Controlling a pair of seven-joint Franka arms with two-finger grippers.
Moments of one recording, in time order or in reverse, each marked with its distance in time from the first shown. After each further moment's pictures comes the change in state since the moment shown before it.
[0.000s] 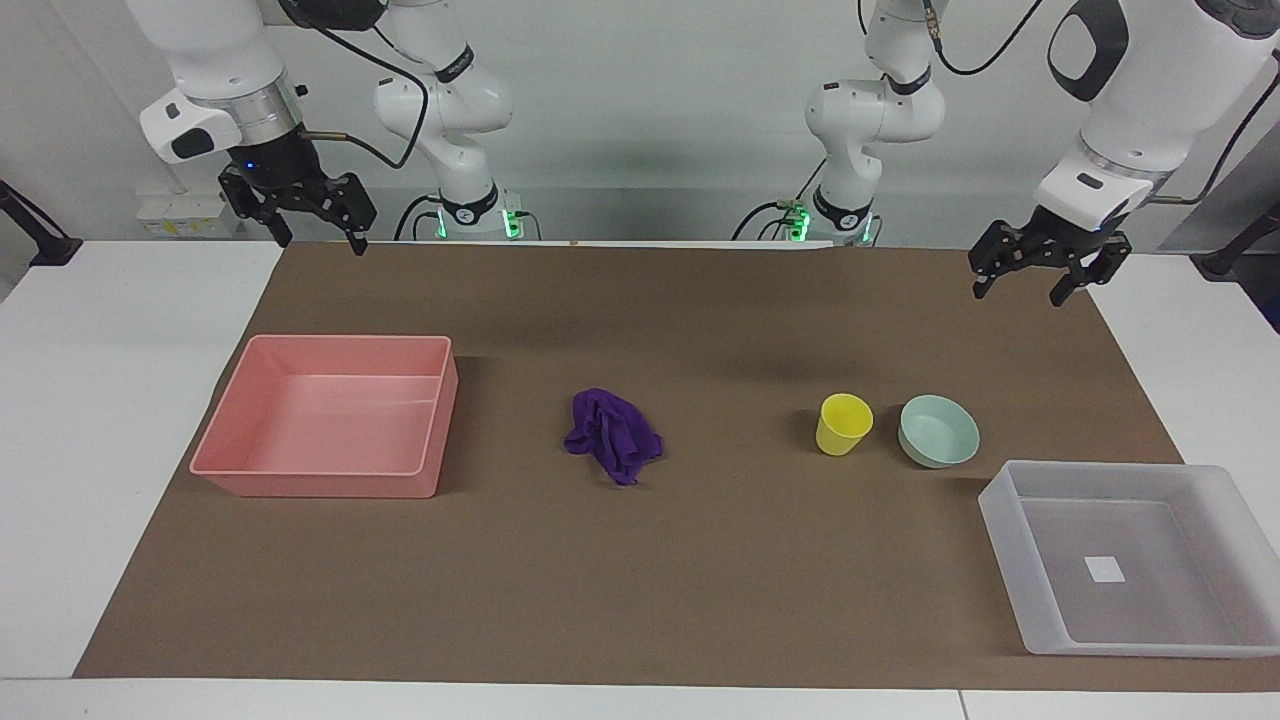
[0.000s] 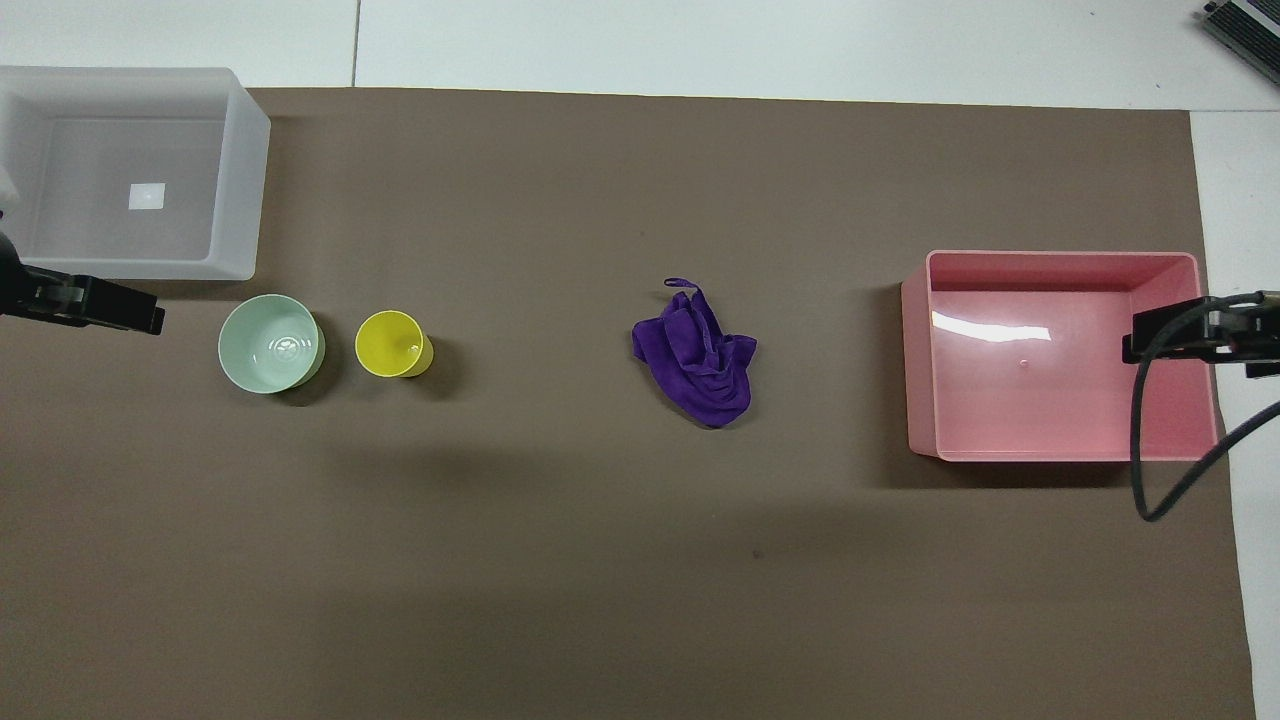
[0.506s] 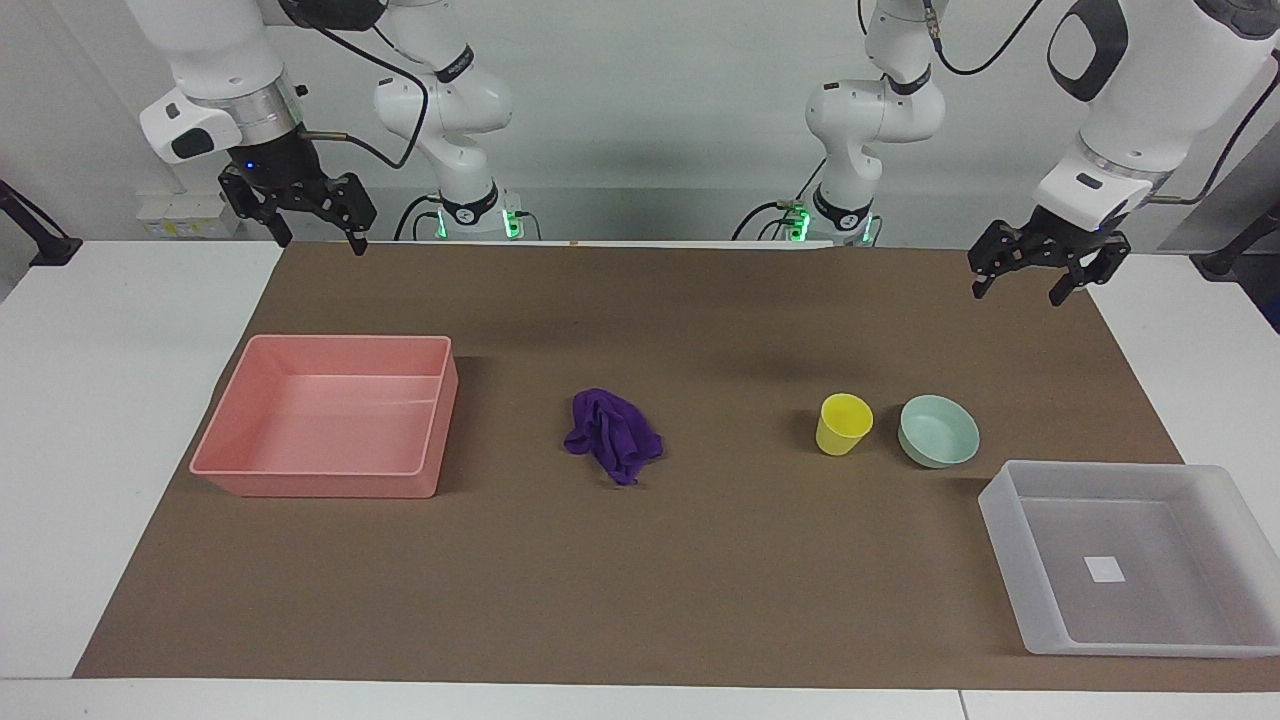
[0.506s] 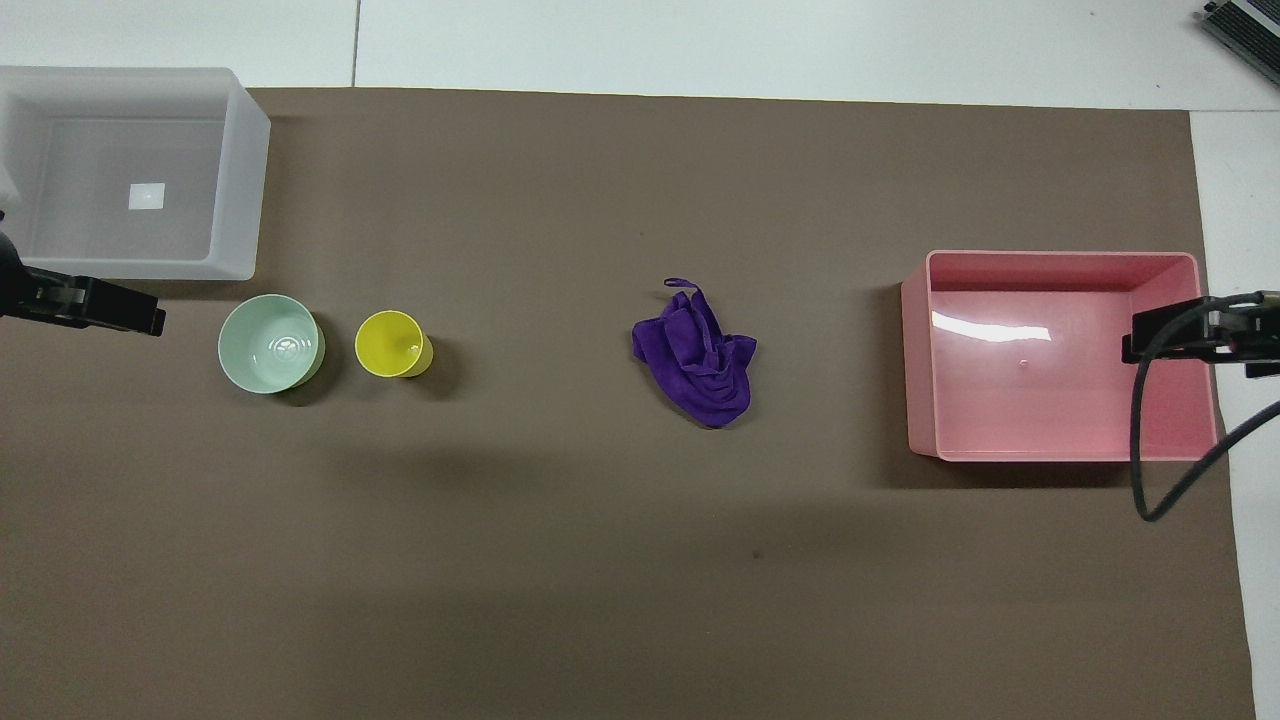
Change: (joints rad) left arm 0.000 0.000 -0.002 0.000 0.000 -0.004 0.000; right arm 0.000 0.000 0.000 0.000 0.000 0.000 0.000
